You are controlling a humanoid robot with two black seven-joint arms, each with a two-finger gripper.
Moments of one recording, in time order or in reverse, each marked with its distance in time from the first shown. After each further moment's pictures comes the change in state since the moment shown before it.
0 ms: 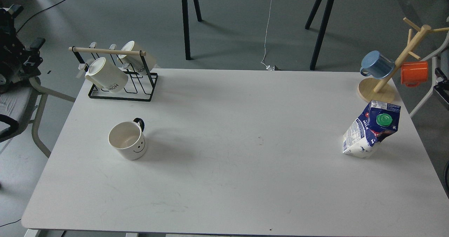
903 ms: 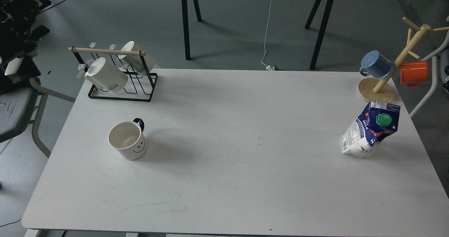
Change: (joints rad) left arm -0.190 0.031 0.035 -0.034 0.729 0.000 0.000; right arm -0.007 0.001 0.034 -0.031 0.003 0.000 0.003
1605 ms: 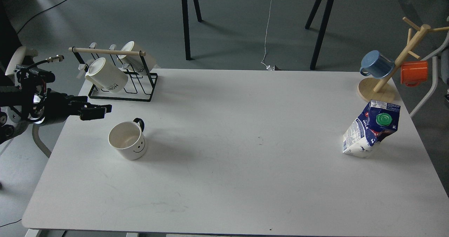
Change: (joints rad) left arm 0.143 0.101 0.275 -0.408 0.716 0.261 0.000; right arm -0.028 0.005 -0.006 -0.032 -0.002 0.000 0.000
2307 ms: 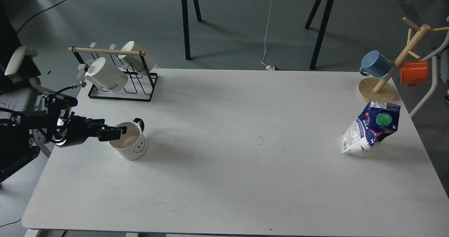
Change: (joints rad) left arm 0.104 -0.115 0.002 0.089 0.004 0.037 0.000; right arm -0.006 0.000 0.001 0.000 0.000 0.000 0.000
